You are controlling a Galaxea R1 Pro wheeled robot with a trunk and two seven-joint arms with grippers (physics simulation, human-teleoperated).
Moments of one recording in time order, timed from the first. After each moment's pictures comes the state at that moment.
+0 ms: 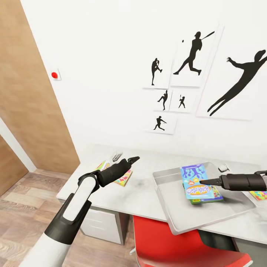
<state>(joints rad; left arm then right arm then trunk) -0.60 -0.02 -0.34 -1.46 1.26 0.60 0.25 -0.62 -0.78 0.18 -1.26 -0.64 1.04 1.15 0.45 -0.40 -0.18</state>
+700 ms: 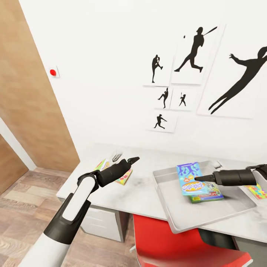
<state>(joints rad) -0.60 -0.02 -0.34 -1.46 1.26 0.62 0.25 -0.71 -0.72 0.22 -1.19 -0.55 1.04 1.15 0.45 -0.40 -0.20</state>
